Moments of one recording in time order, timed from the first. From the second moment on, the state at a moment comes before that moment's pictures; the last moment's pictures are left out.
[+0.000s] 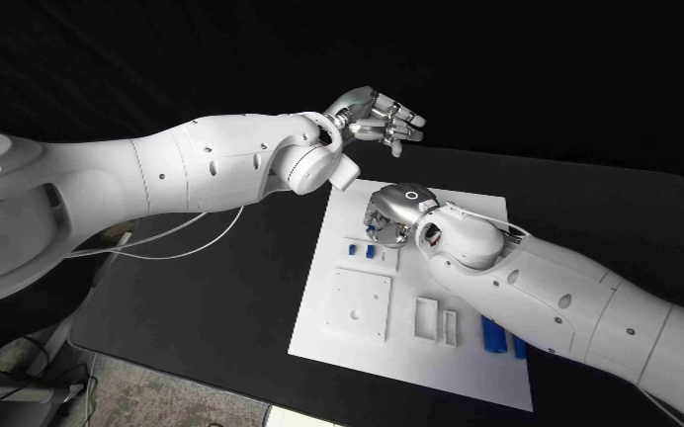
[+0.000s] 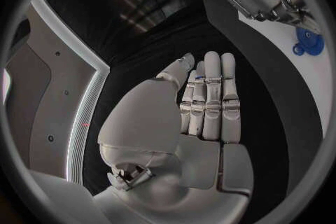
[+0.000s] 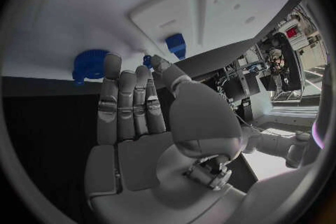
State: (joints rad) left arm 1.47 -0.74 -0.15 1.35 -0.35 -0.26 0.25; left_hand 1.41 -0.04 0.22 -0.10 0.19 1.06 0.12 0.07 0.06 1.29 0.06 0.07 0.06 1.22 -0.01 0.68 0.41 0.07 1.22 -0.02 0.08 1.26; right arm 1.17 -0.23 -0.05 1.12 -1.85 -0.27 -0.11; right_hand 1.19 -0.03 0.36 -0.27 0.30 1.23 0.07 0.06 0.07 1.05 0.00 0.89 0.58 1.08 -0.04 1.10 0.77 0.12 1.34 -0.06 0.22 1.30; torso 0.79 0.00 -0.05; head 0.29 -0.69
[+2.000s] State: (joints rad) left arm 1.47 -0.74 -0.15 1.35 -0.34 -0.26 0.25; left_hand 1.41 -0.04 0.23 -0.09 0.20 1.06 0.12 0.07 0.06 1.29 0.06 0.07 0.06 1.22 -0.01 0.68 0.41 0.07 1.22 -0.03 0.08 1.25; right arm 1.17 -0.23 -0.05 1.11 -1.83 -0.27 -0.09; right_hand 1.20 -0.05 0.40 -0.28 0.29 1.18 0.10 0.06 0.07 1.29 0.03 0.15 0.07 1.11 -0.02 0.98 0.62 0.11 1.38 -0.05 0.11 1.31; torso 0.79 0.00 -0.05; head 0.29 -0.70
